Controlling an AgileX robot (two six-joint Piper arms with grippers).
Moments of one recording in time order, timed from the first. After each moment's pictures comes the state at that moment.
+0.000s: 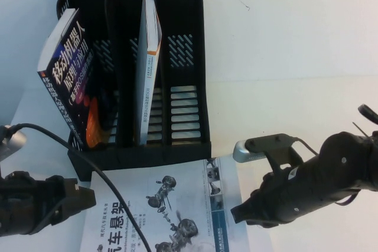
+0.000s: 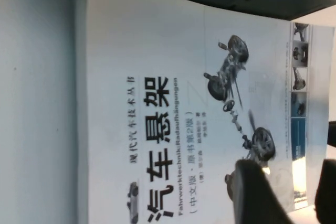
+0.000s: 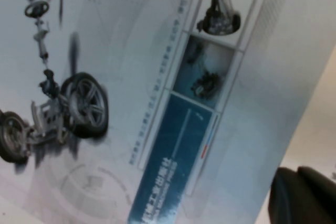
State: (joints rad) right arm 0.54 1.74 -0.88 0.59 0.43 -0.28; left arm -0.02 1.09 -0.56 -0.94 0.76 0.43
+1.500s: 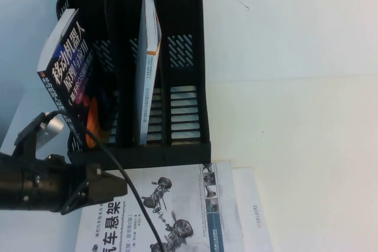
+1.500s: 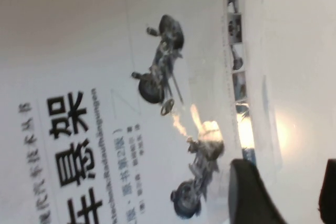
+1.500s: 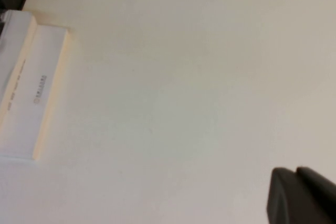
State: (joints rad) right arm 0.59 0.61 -0.87 -0.39 1.25 0.42; left arm -0.02 1.36 -0.66 -1.16 0.91 0.74
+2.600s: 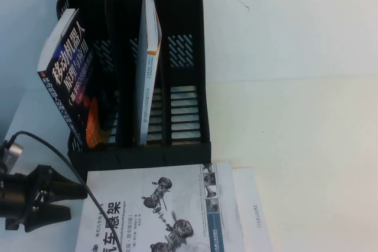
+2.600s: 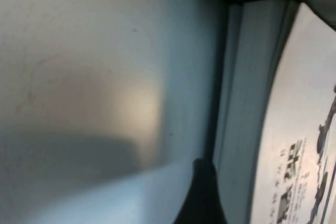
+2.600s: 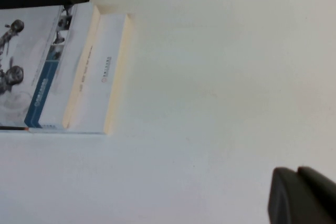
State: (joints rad) right arm 0.59 0.20 -0.59 -0.22 1.21 0.53; left arm 0.32 1.83 -0.78 -1.15 1.05 0.88
